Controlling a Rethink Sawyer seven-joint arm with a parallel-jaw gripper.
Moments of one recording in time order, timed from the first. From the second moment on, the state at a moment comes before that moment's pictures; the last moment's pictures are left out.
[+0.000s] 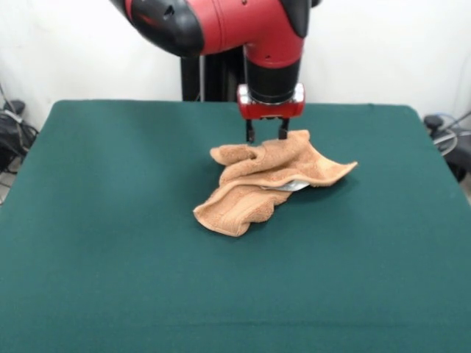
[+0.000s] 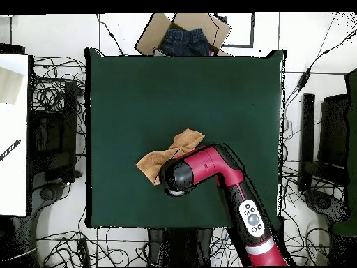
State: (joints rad) arm 2.77 -3.27 -1.45 0.81 -1.58 1.74 2.13
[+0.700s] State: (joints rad) arm 2.78 -3.27 -1.44 0.78 -1.58 1.74 2.13
